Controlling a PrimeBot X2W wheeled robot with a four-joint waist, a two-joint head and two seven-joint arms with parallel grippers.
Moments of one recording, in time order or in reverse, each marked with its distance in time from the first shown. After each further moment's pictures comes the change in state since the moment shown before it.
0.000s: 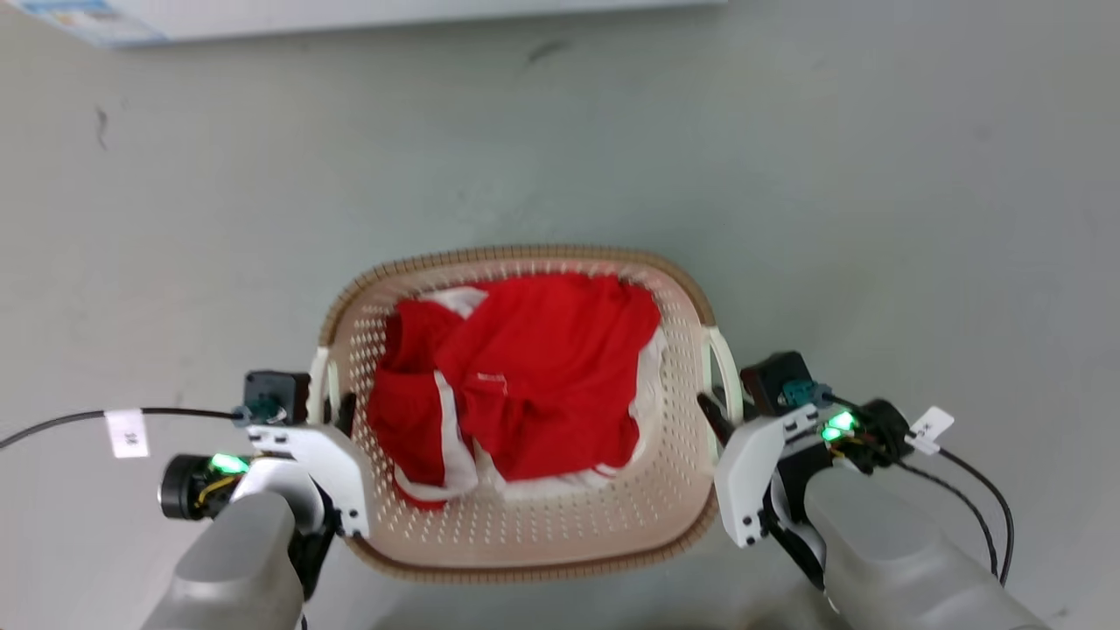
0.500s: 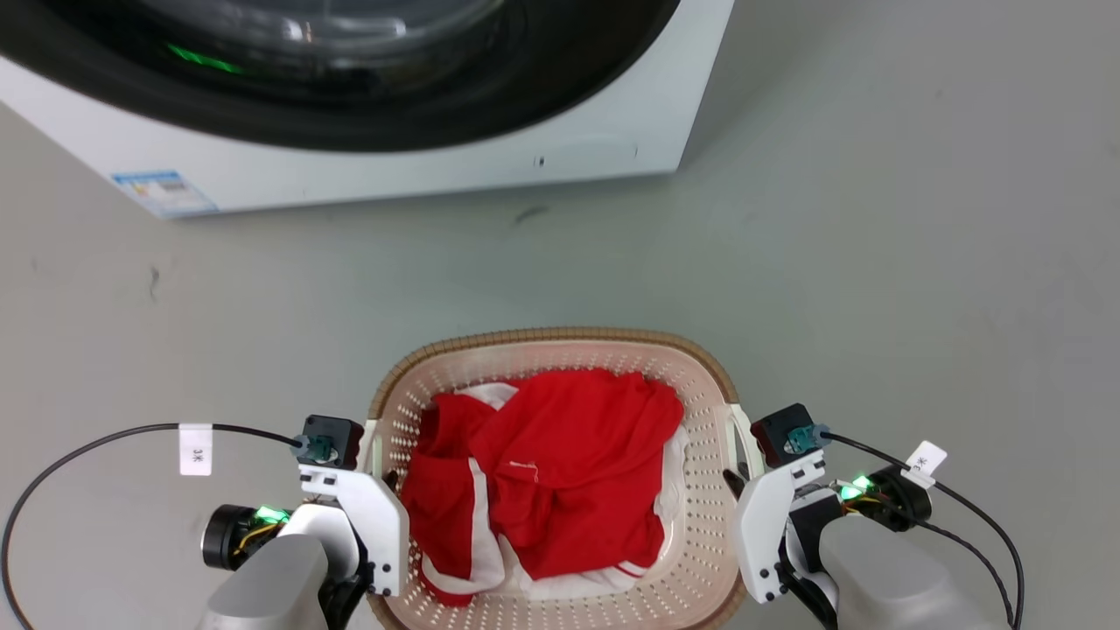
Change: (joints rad) left arm 0.059 -0.007 -0.230 -0.029 -0.176 0.007 0.166; right arm 0.065 -0.004 0.061 0.068 0.078 0.000 0.110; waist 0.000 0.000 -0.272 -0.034
